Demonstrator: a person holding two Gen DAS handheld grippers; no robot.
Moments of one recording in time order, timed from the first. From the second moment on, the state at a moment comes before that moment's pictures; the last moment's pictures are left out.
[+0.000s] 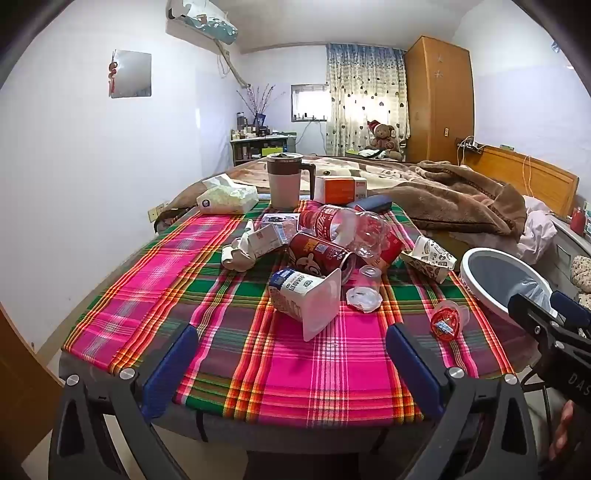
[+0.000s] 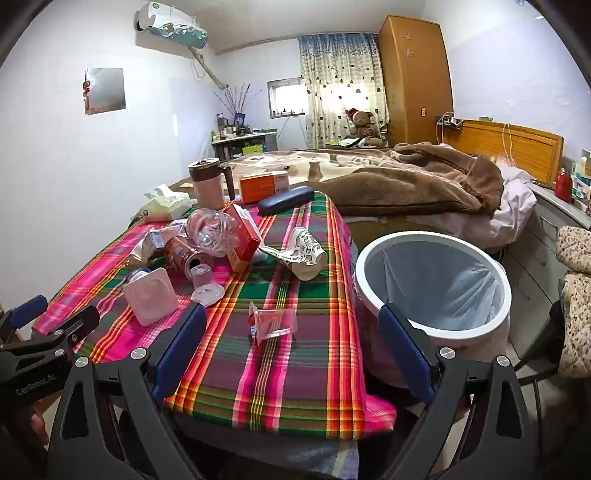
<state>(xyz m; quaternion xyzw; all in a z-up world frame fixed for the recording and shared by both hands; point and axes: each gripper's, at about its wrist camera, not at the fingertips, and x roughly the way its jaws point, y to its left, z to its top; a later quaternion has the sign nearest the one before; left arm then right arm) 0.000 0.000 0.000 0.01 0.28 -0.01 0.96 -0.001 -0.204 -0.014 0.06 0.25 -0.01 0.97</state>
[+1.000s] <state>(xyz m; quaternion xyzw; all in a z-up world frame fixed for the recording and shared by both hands) 0.003 0.003 -0.003 0.02 0.28 0.00 0.96 0.002 -0.201 -0.009 0.03 0.25 -0.04 0.97</state>
